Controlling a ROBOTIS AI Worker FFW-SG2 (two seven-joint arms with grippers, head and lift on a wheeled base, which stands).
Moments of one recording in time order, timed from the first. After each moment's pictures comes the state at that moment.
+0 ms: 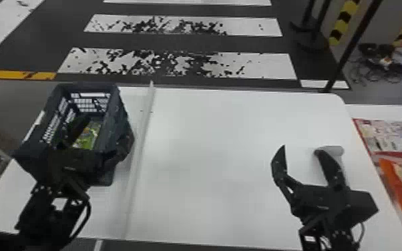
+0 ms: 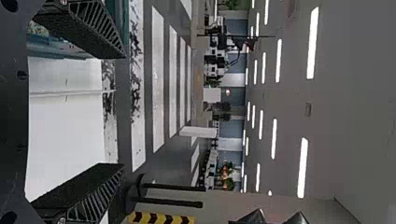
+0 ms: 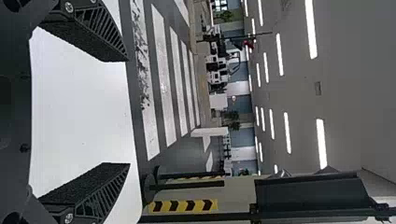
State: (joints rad) left arm 0.45 0.33 -0.02 -1.96 0.28 -0.06 -0.01; right arm 0.49 -0.04 0.12 -1.73 -0.10 -0.31 -0.16
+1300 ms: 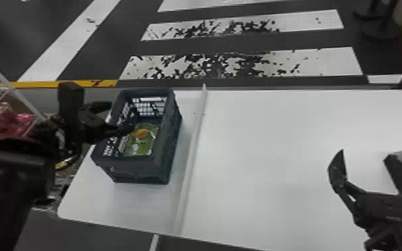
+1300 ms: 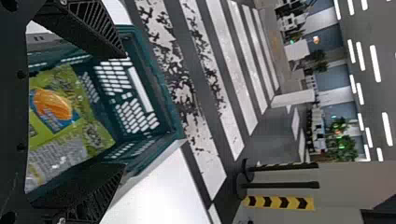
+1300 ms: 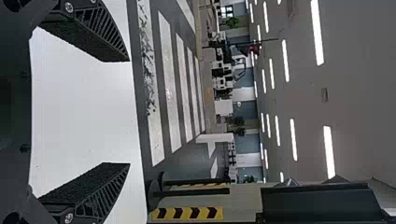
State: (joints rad) left arm 0.06 0.61 0.17 -1.66 0.15 0.46 -0.55; right arm 0.46 -0.05 0.14 -1.70 -0.10 -0.29 -0.15
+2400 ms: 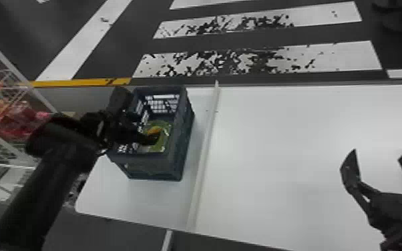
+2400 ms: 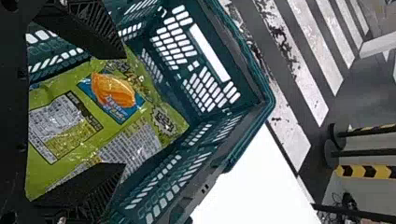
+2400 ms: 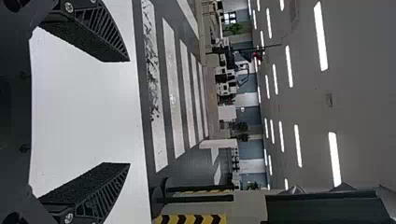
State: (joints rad) left arm -0.24 0.63 -0.14 -1.28 -0.07 0.48 -0.68; right arm 0.46 -0.07 0.16 -1.68 -0.11 -0.30 -0.14
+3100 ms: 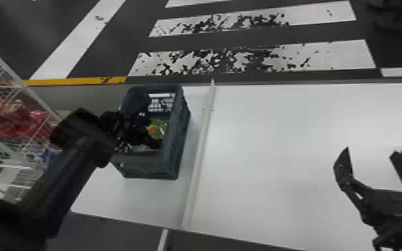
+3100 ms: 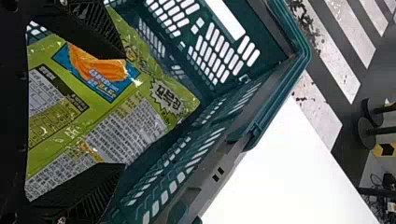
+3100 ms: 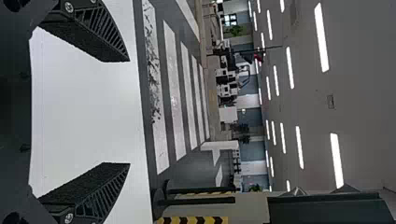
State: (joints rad) left arm -0.40 0.56 -0.33 -1.03 -0.15 0.41 -0.69; right arm 0.46 -0.07 0.16 -1.69 -0.12 -0.29 -0.13
